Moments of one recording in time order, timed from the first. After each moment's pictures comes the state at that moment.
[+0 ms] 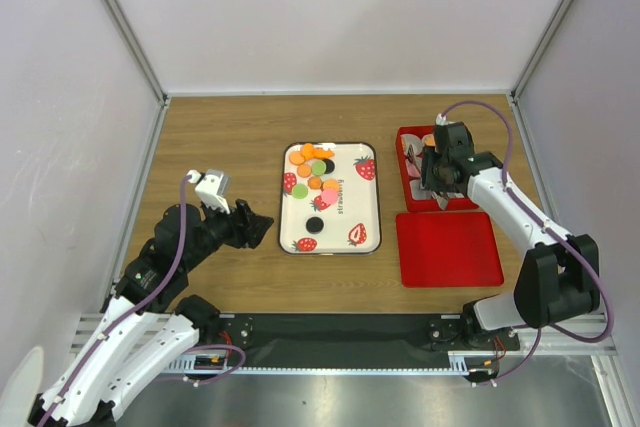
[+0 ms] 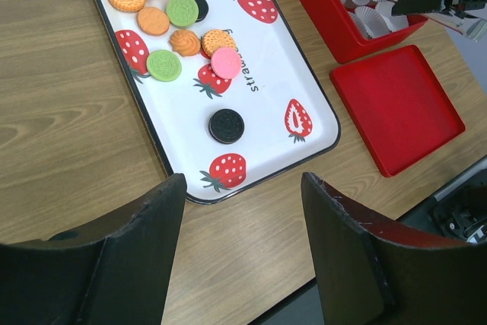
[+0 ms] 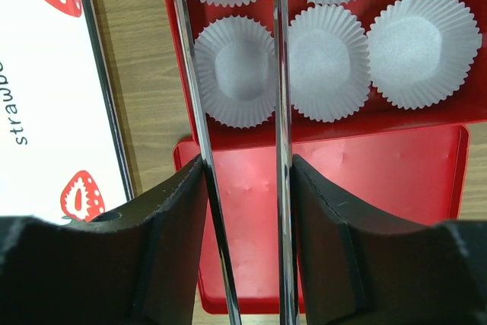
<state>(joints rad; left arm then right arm) -0.54 0.50 0.70 -0.54 0.05 -0.37 0.27 1.41 1.09 -0.62 0.15 0.30</state>
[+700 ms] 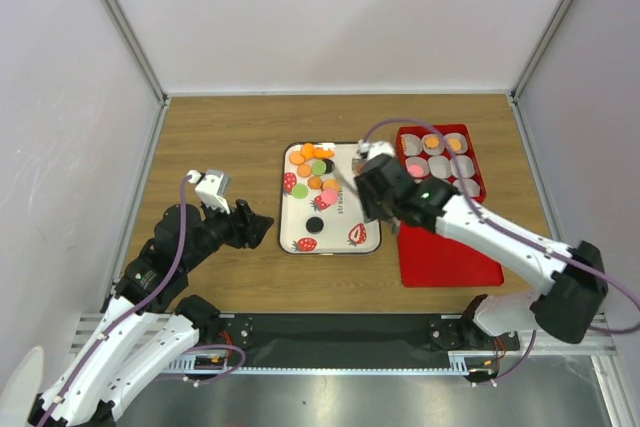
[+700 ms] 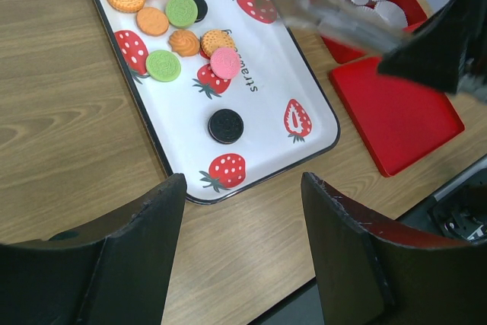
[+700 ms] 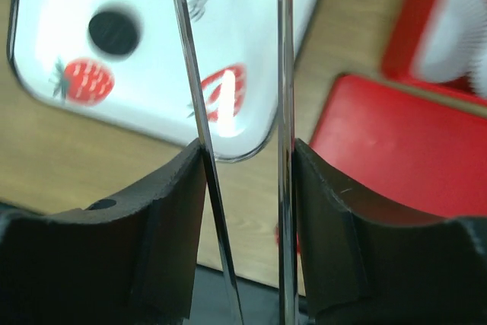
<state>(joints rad) -0.55 0.50 0.70 -0.54 0.05 -0.37 0.78 1.30 1.15 -0.69 0.29 0.38</state>
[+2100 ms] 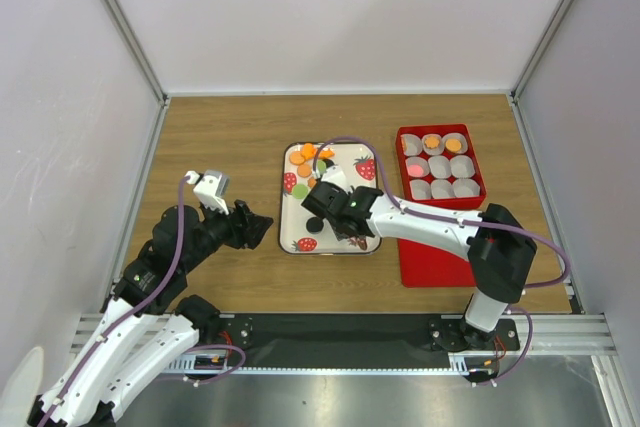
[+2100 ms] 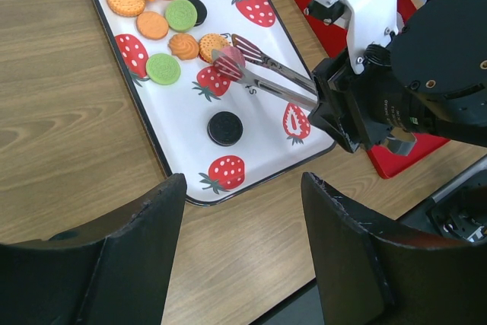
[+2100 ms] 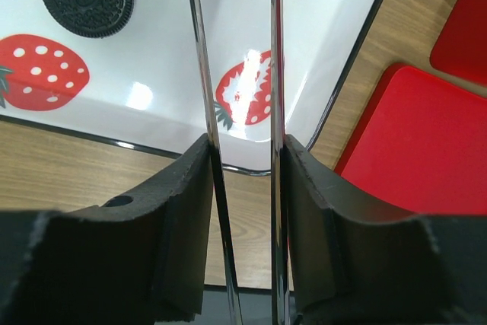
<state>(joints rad) -0.55 0.49 0.70 -0.54 0.04 -0.37 1.05 1.72 1.30 -0.76 0.52 0.49</state>
